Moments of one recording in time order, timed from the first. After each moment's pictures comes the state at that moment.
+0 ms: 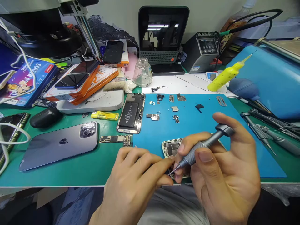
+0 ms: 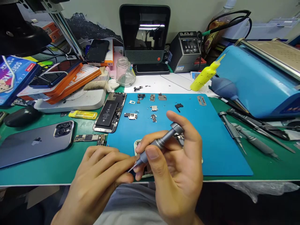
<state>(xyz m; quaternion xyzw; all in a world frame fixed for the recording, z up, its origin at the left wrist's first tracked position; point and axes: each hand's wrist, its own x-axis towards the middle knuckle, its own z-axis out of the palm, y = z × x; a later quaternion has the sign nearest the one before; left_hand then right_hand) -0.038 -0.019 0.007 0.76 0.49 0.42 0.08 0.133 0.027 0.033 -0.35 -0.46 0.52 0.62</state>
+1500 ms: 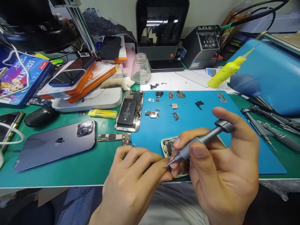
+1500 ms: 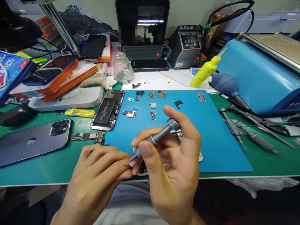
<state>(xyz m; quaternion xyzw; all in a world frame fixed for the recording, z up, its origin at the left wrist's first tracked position) -0.036 -0.019 0.011 0.77 0.49 0.40 0.05 0.130 0.025 0.029 -0.35 -0.49 0.50 0.62</state>
